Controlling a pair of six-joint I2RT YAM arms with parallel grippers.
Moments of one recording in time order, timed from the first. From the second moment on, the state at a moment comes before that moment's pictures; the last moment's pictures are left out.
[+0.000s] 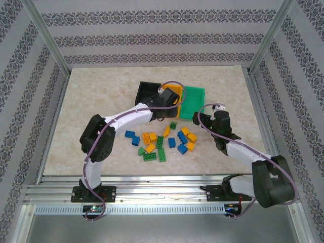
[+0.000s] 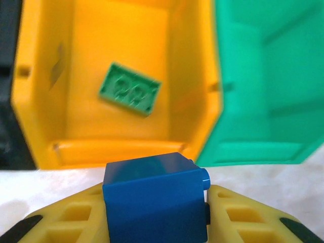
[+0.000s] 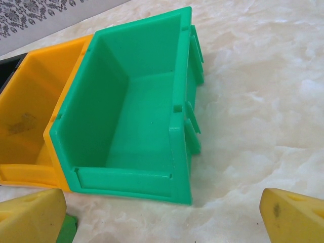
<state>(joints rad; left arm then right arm) -0.73 1.99 1.62 -0.52 -0.16 -0.64 0.22 1.24 0.44 0.29 0.01 0.45</state>
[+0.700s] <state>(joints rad) -0.77 2.31 2.14 -0.71 -0.10 -0.50 0.19 1.10 0.38 0.29 0.06 0.48</state>
